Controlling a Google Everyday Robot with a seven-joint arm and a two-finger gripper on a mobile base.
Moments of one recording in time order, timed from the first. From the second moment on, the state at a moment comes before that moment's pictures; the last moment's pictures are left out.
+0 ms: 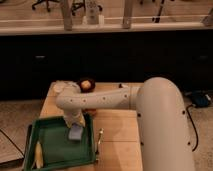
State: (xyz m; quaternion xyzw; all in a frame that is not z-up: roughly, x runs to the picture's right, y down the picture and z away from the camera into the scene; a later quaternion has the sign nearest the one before) arm -0.181 0.198 0.811 -0.22 -0.28 -0.66 0.66
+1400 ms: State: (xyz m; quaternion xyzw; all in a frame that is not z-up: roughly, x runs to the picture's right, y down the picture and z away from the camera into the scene) arm -0.181 0.280 0.732 -0.20 -0.34 -0.71 0.58
